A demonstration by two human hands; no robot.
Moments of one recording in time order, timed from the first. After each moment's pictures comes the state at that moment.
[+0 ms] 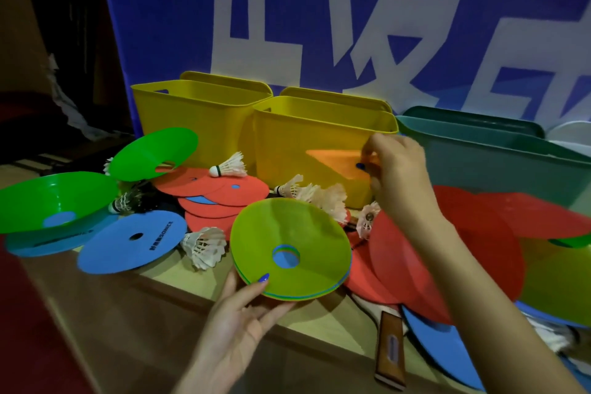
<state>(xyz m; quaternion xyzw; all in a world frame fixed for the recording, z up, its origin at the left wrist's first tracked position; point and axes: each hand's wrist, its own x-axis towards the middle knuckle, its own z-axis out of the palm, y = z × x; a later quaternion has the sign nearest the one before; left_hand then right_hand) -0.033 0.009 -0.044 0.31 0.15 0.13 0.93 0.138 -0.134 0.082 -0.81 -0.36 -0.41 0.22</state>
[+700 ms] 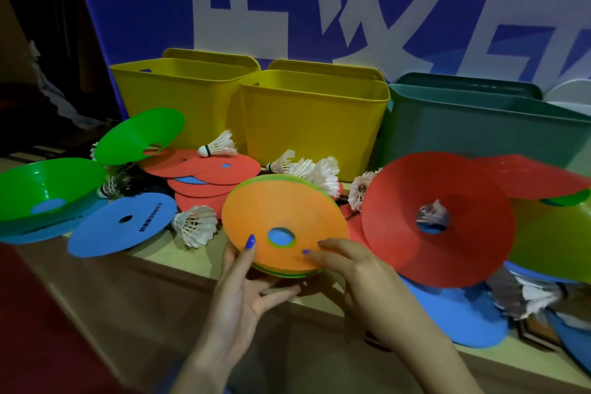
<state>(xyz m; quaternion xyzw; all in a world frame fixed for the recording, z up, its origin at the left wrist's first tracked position) -0.034 -0.005 -0.055 0.40 0.12 0.15 0.90 0.050 -0.168 -0.040 -0.86 -0.45 -0.16 0.20</state>
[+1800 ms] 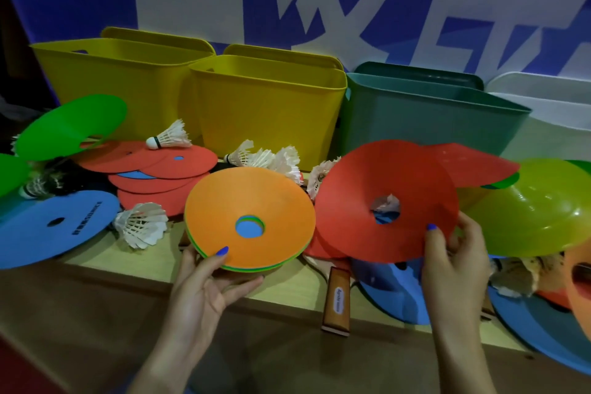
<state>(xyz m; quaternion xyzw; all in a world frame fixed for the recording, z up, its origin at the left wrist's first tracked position) -0.021 -0.009 -0.067 0.41 0.12 0.16 0.89 0.052 -0.251 -0.017 -0.77 0.01 -0.29 0.57</state>
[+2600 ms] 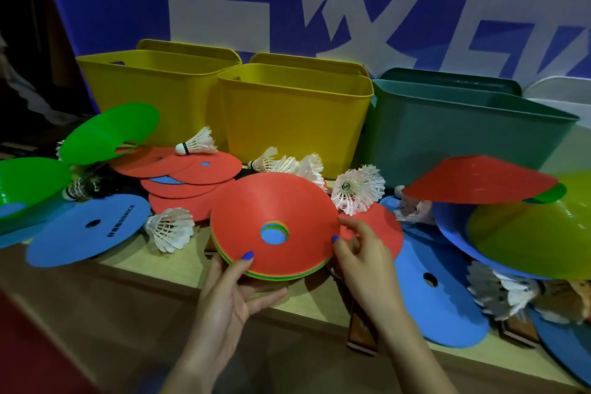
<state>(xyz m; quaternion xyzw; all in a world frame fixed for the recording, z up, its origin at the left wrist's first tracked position) -0.023 -0.012 -0.060 0.42 0.14 0.17 0.88 0.074 -0.167 -0.042 -0.86 -0.15 -0.07 0.48</state>
